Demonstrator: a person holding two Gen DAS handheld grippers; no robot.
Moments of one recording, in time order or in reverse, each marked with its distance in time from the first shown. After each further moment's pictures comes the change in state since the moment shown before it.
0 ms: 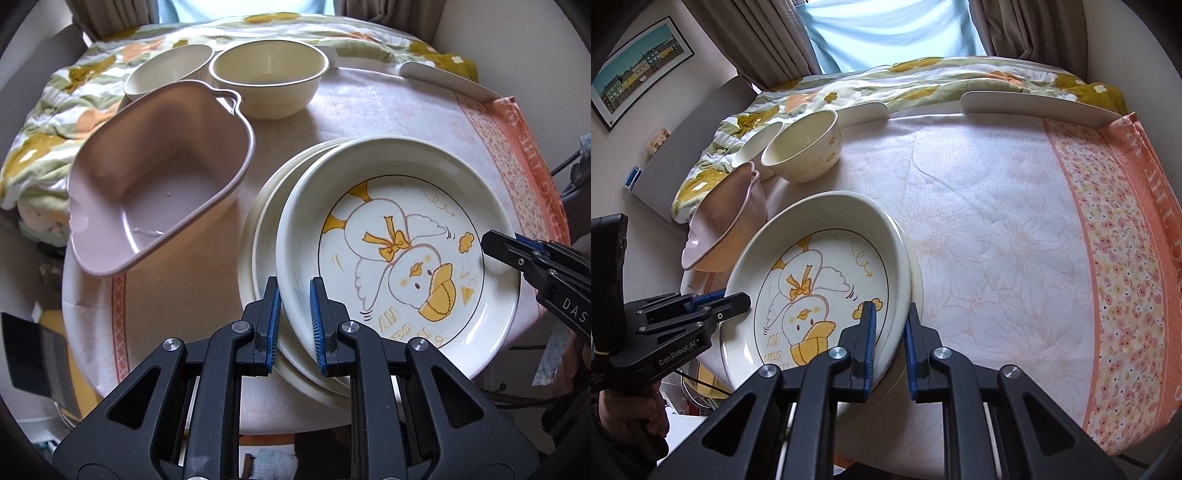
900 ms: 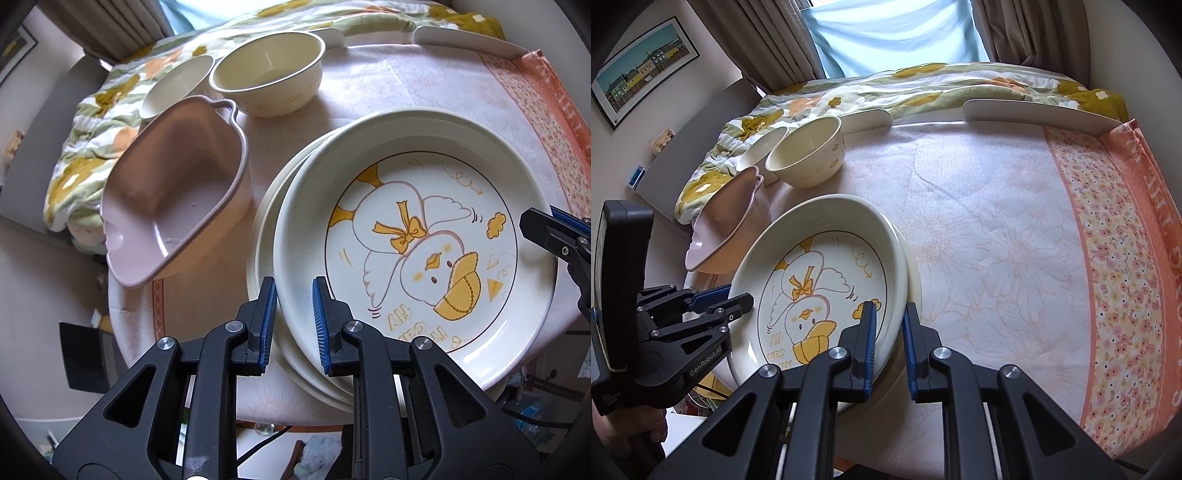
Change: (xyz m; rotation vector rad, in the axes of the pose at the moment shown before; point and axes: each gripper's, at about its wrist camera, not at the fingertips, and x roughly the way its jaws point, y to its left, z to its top) left arm 0.008 -0.034 0.010 0.093 0.071 0.252; right arm -0.006 0.000 0.001 -0.011 -0.019 0.008
